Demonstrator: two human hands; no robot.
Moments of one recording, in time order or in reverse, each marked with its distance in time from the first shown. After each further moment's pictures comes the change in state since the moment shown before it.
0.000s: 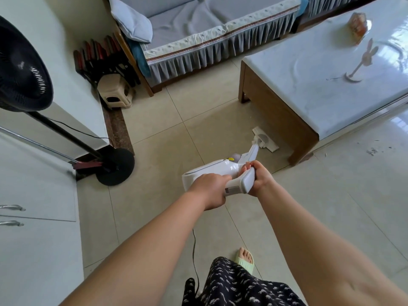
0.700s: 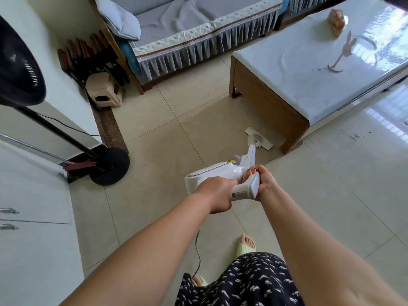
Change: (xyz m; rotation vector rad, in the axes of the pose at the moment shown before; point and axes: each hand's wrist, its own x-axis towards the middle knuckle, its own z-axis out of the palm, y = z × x) left_hand -0.063 -0.002 0.024 -0.008 -0.091 0.106; right_hand -0.021 0.063 -0.052 0.079 0.040 -0.037
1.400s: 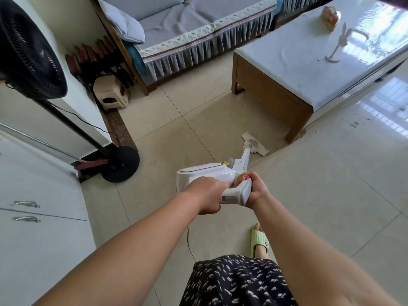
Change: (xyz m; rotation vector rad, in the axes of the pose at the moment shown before) left_hand -0.132 -0.058 0.030 0.192 -0.007 0.077; right_hand -0.015 0.155 -0.046 0.137 -0.171 0.103
